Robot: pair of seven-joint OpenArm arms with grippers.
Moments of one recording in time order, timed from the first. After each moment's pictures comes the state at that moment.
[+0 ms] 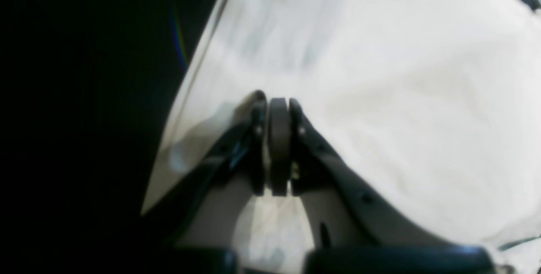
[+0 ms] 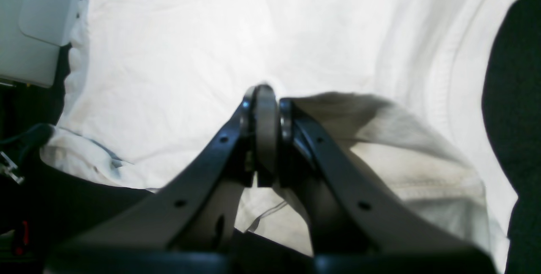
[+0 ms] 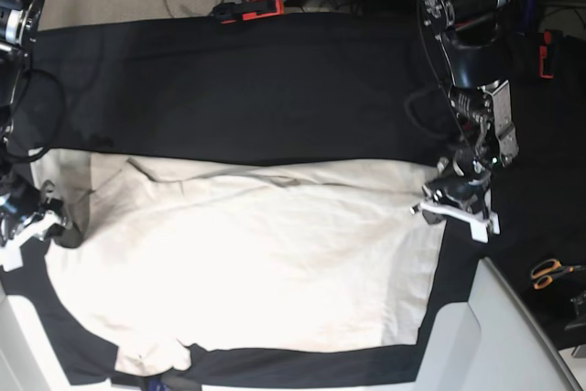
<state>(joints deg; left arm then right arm) -15.3 -8.1 -24.6 50.0 -18.2 -18.3 22.3 17.7 21.7 18.7 48.0 39.6 37.6 -37.7</state>
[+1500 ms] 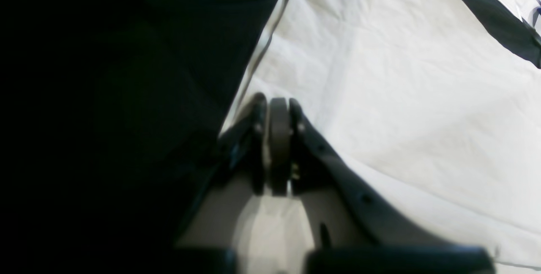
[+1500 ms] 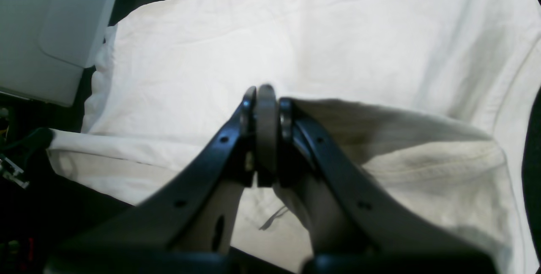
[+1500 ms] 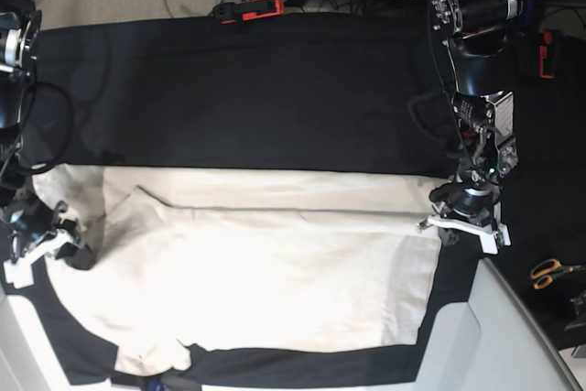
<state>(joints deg) -16.5 -10.5 -18.7 47.4 -18.6 -13.5 9.9 23.1 21.5 12.3 40.0 39.6 39.7 -28.1</state>
